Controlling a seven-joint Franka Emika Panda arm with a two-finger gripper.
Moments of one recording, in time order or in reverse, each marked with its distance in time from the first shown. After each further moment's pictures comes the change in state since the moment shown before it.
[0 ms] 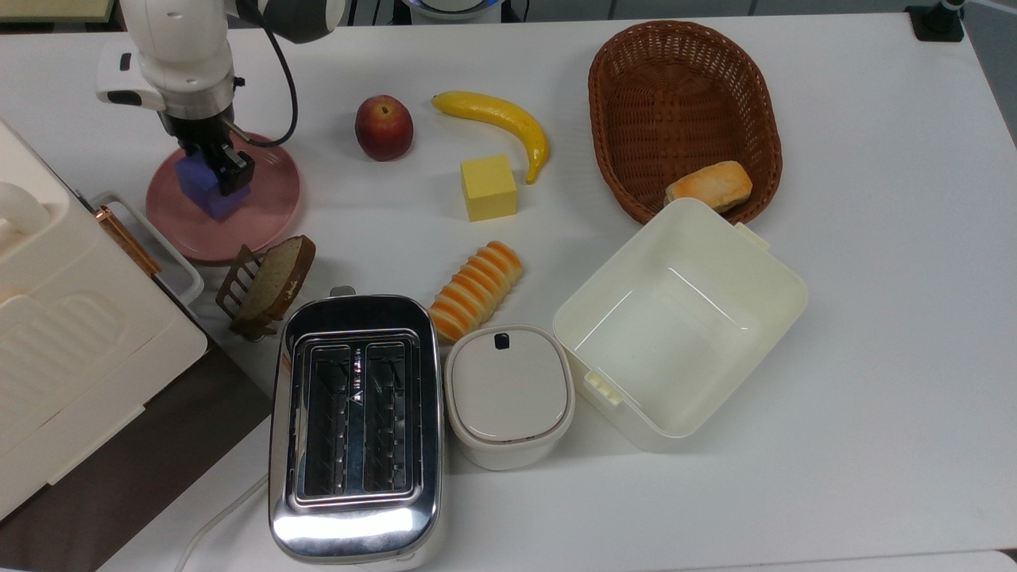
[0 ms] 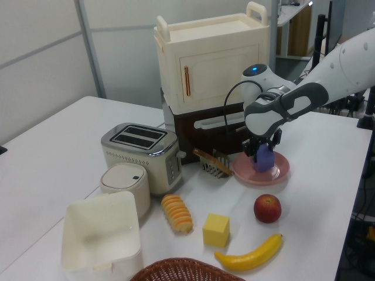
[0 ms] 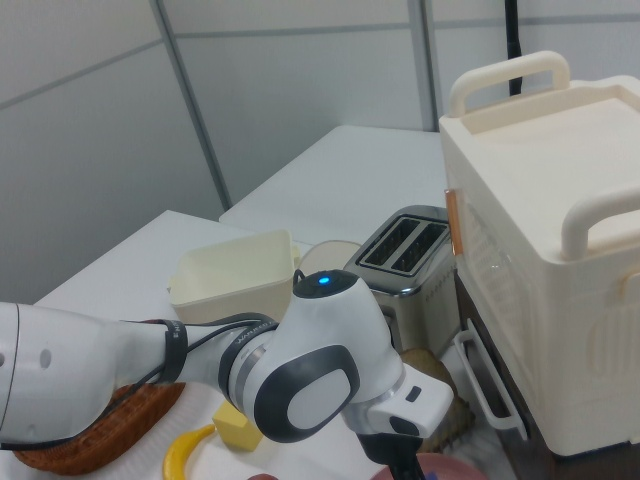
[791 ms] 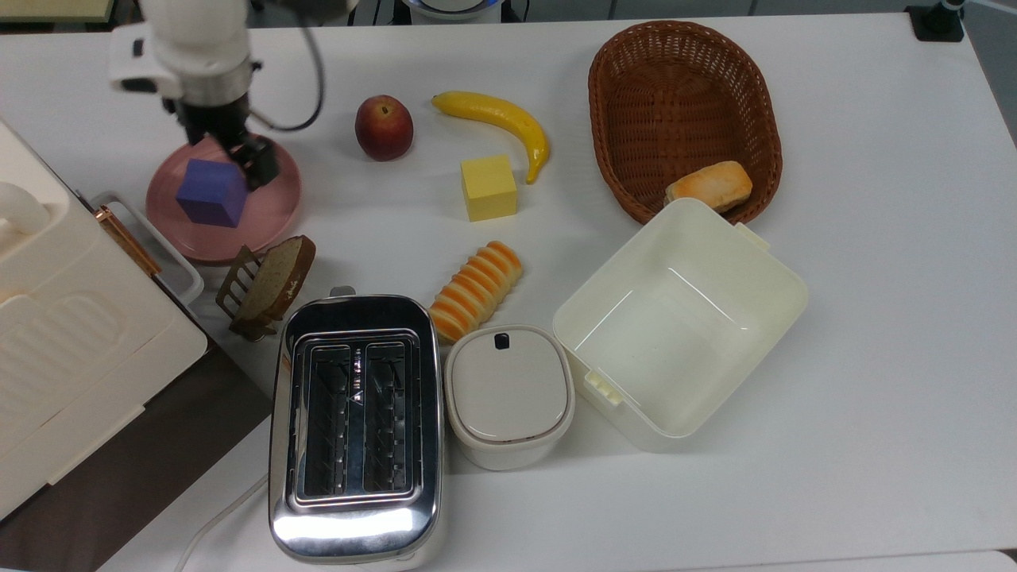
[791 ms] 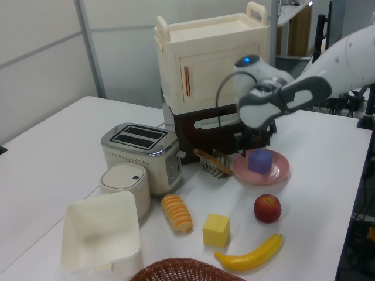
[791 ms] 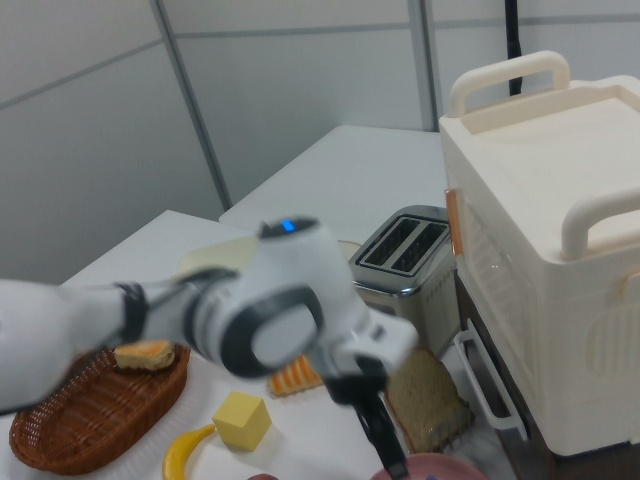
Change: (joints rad) arm 0.007 -0.075 0.082 0.043 -0.015 -0.127 -0.007
